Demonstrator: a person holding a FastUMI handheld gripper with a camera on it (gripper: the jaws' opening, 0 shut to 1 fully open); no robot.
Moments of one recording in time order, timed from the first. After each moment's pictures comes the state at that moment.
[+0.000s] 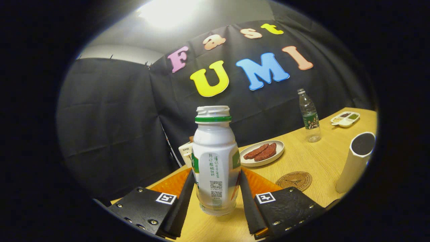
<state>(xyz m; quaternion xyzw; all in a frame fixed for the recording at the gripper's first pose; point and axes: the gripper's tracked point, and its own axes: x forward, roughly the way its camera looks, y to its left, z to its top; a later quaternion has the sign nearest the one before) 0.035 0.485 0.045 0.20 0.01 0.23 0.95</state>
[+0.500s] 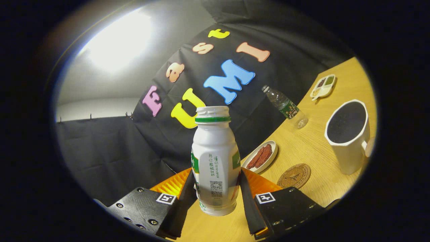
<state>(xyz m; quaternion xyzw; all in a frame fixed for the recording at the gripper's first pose) 0.038 0.420 0.077 0.43 -0.03 0.19 0.88</state>
